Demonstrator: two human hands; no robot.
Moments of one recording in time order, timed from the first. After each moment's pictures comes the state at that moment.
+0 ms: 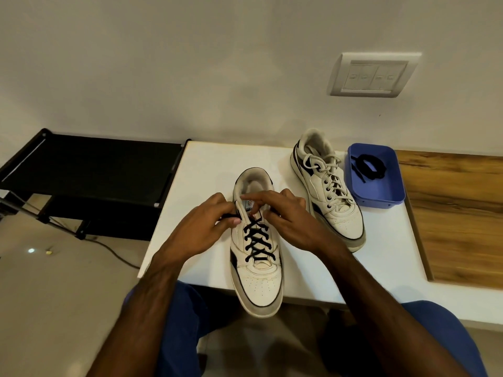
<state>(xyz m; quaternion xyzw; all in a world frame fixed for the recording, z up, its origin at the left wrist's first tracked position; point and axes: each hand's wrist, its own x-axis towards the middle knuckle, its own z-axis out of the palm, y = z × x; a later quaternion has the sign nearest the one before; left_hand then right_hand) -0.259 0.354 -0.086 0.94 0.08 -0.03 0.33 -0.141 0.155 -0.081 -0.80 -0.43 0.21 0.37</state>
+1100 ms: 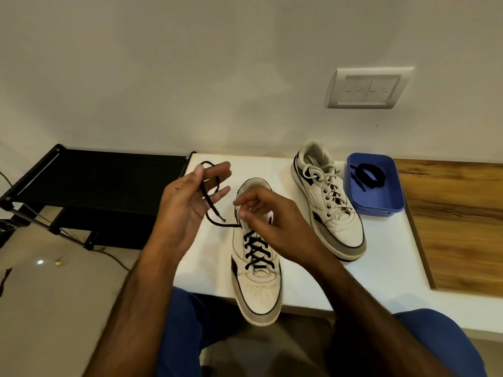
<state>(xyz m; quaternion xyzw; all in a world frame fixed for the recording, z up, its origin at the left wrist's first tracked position) -0.256 0.339 -0.011 0.56 0.17 0.21 0.78 -0.171 0.169 -0.038 -0.70 -0.41 0.15 0.56</state>
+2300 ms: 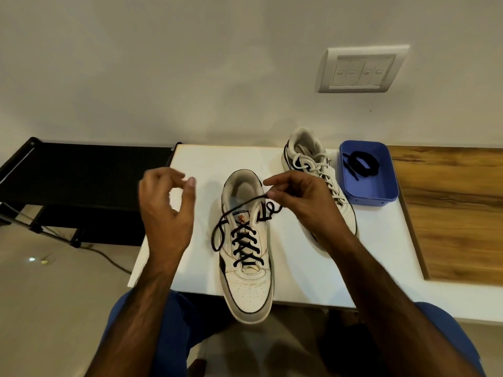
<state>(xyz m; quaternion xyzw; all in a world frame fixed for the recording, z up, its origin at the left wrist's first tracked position) -0.254 0.336 -0.061 0.83 0.22 0.40 0.31 -0.121 0.135 -0.059 -0.69 -0.22 0.23 0.65</state>
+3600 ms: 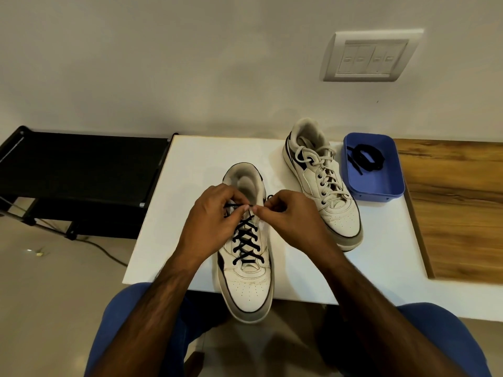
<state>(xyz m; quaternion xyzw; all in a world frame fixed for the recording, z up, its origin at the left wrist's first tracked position) -0.230 0.313 -0.095 0.91 0.11 0.15 0.37 -0.142 0.149 -0.083 -0.85 -0.17 0.21 0.45</state>
